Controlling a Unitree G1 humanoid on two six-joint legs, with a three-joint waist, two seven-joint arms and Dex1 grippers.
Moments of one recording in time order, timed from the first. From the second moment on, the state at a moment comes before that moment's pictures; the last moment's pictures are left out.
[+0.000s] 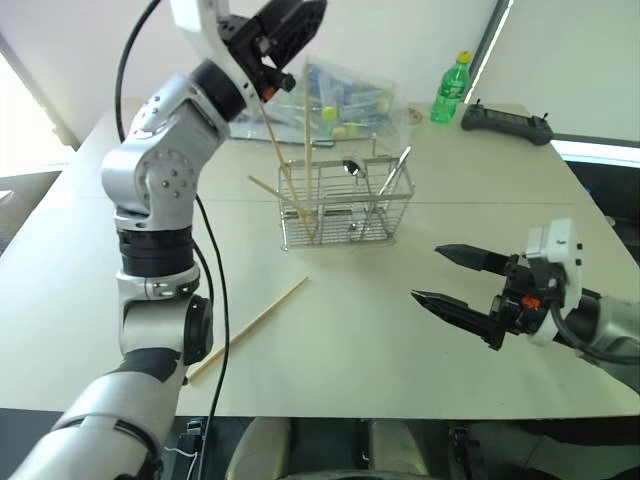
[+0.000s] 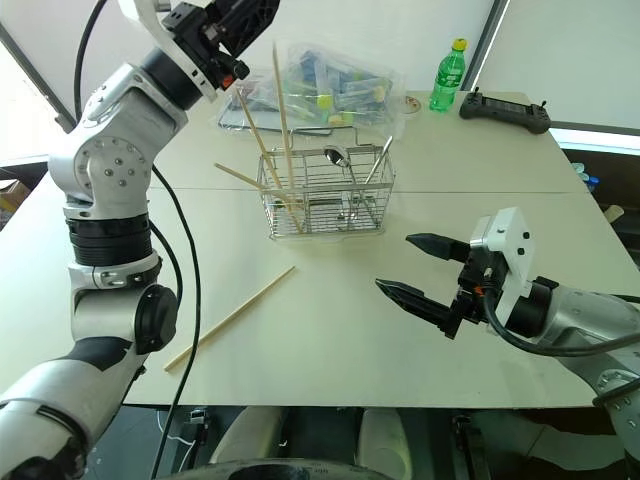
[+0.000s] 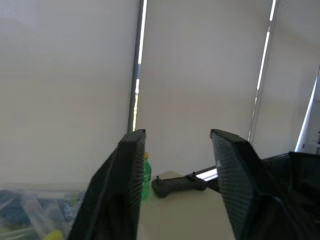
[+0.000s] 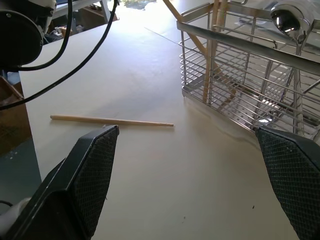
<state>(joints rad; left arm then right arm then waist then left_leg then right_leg) -1.07 0.27 0.19 0.03 -0.62 0.61 -0.45 0.09 -0.88 -0.46 -0.74 1.05 0.77 0.65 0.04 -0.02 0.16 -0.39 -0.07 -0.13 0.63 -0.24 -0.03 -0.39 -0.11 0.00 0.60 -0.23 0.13</state>
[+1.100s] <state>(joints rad) -0.59 1.17 -0.03 -0.35 -0.68 0.81 -1.35 0.11 -0.83 -0.39 -0.72 1.00 0.74 0.62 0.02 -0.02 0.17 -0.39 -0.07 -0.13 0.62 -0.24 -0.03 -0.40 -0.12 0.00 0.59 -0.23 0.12</state>
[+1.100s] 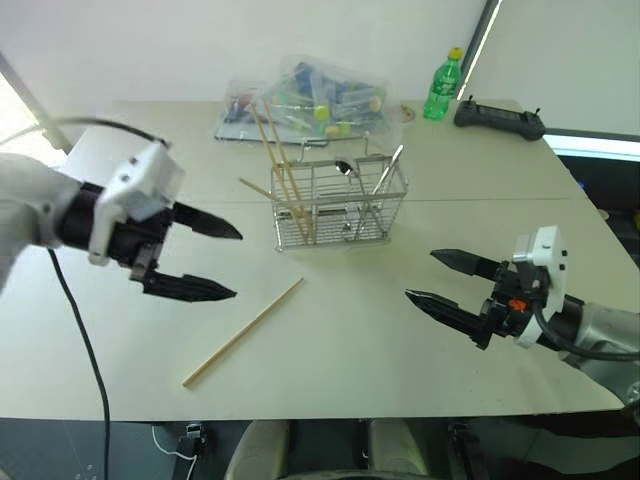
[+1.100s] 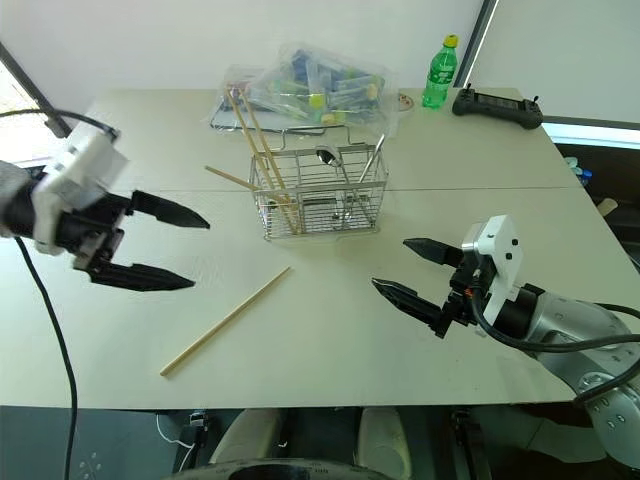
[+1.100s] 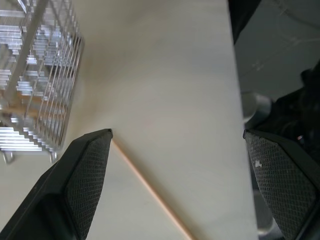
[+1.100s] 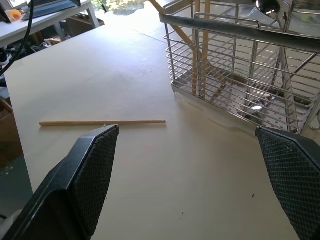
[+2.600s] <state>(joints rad) -0.66 0.73 -0.43 -0.22 -0.25 1.17 -0.87 0.11 -0.81 -0.41 -0.73 1.01 0.73 0.58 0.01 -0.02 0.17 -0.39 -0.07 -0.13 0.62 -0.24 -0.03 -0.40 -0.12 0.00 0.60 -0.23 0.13</state>
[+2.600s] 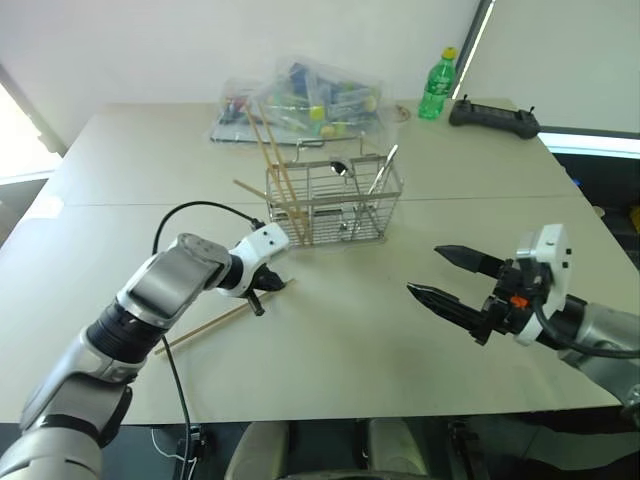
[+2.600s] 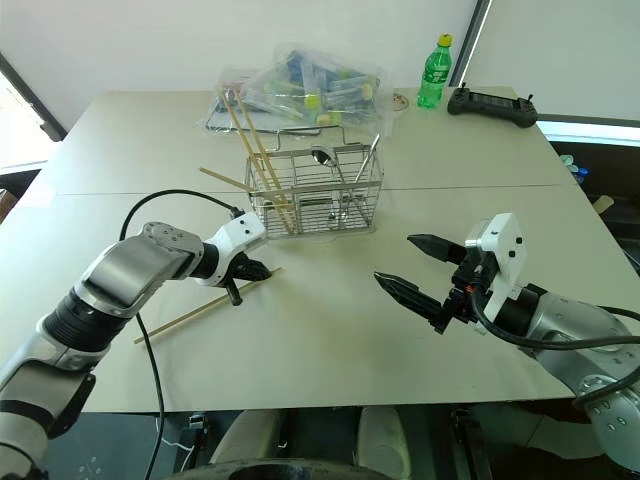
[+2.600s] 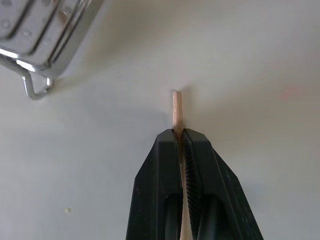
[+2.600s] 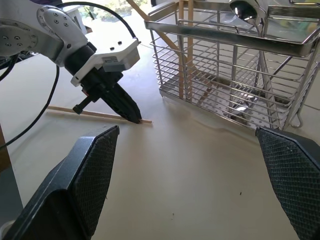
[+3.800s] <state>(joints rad) -1.18 0.30 0.27 0.07 -0.58 0.52 -0.40 0.04 -0.83 -0.39 -0.67 1.01 0.76 0.61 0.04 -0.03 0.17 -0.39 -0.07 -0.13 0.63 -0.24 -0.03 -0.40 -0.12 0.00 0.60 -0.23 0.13</state>
